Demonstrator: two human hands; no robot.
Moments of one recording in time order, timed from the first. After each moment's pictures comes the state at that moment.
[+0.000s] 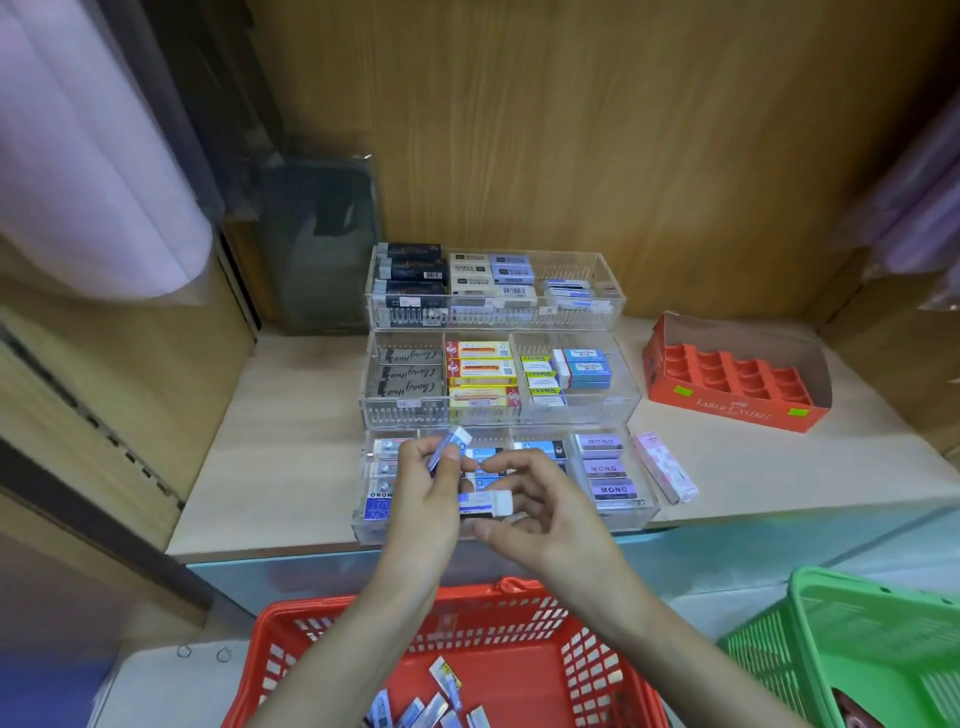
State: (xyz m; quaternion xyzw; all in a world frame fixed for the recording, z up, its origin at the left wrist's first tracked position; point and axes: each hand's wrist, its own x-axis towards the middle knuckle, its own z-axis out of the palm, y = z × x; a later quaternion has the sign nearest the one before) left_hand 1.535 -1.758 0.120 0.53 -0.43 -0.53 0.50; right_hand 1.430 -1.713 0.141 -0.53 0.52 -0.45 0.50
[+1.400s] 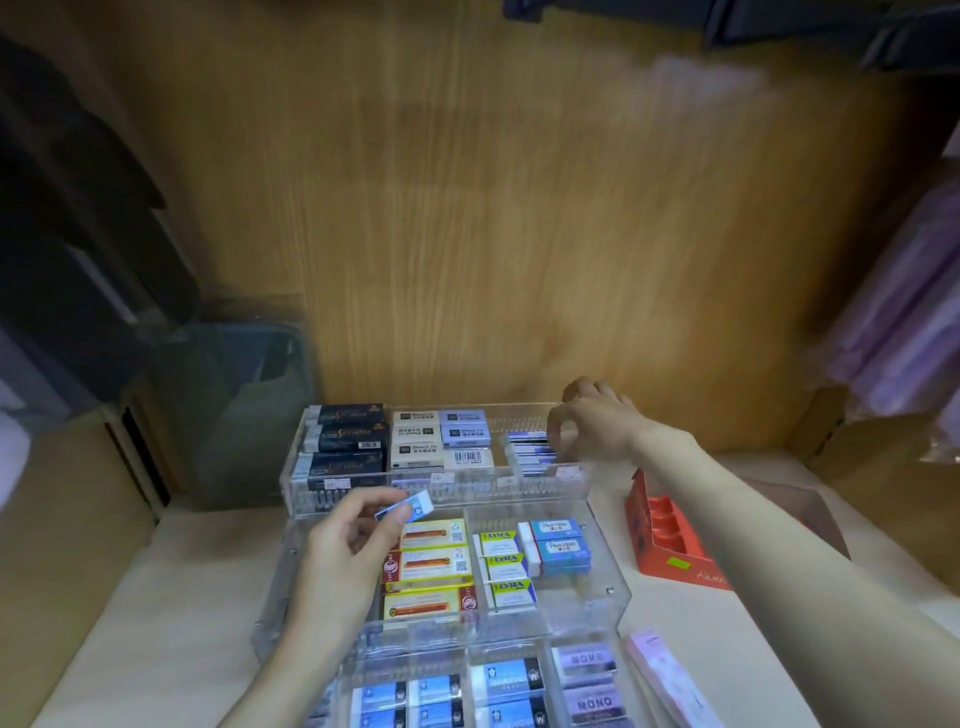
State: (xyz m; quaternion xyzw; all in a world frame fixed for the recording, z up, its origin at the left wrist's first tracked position) left_hand 1.532 -1.904 0.122 0.48 -0.56 -0.42 0.53; right_hand 1.268 -1.964 0.200 -0.71 0.70 0.01 0.03
